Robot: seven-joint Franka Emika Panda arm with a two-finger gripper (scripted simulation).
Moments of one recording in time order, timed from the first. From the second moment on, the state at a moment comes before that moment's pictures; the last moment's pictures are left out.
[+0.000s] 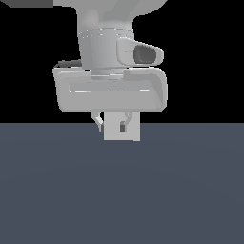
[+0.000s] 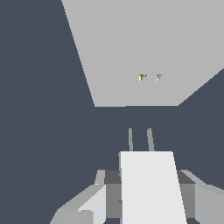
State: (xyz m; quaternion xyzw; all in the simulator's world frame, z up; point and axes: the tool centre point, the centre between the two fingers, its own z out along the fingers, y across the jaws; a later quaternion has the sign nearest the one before) arm -0.043 0.018 0.090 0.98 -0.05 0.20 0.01
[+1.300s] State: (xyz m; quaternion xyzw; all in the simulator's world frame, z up) arm -0.020 0.005 0.100 0.98 -0.04 0.20 0.01
